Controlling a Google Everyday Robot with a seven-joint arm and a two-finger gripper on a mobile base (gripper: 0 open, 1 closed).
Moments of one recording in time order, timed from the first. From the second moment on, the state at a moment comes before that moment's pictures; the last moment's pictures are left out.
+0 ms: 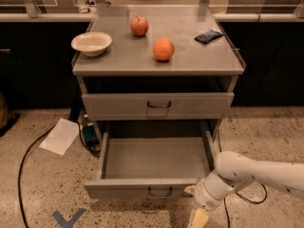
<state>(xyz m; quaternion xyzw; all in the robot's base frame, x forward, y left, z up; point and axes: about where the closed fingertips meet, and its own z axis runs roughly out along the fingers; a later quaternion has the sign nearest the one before) 0.374 -0.132 0.438 -0.60 0.74 0.28 0.07</state>
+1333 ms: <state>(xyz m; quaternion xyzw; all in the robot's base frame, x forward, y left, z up) 0.408 -0.117 0.411 -0.61 0.73 0.30 0.07</state>
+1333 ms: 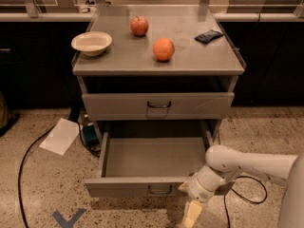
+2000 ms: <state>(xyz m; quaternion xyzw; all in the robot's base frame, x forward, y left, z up) 0.431 -0.129 0.419 -0.61 0.74 0.28 0.09</state>
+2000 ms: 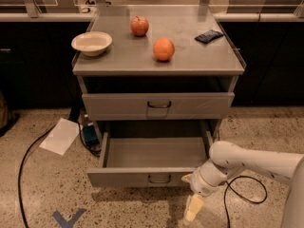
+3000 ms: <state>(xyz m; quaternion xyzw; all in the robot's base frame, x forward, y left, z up) 0.492 -0.119 0.414 -0.62 0.73 0.27 0.12</state>
